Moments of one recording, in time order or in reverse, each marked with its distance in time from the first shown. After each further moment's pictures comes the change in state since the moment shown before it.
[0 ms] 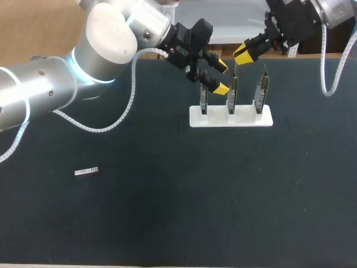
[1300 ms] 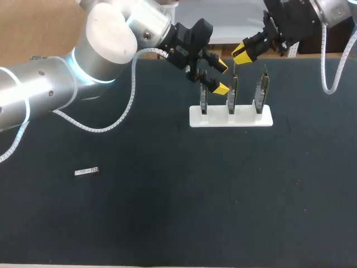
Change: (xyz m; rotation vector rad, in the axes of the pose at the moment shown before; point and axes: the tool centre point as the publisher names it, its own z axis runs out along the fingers) left arm 0.000 0.000 0.000 0.000 0.000 0.000; right arm -0.002 0.000 0.001 0.037 0.029 -0.078
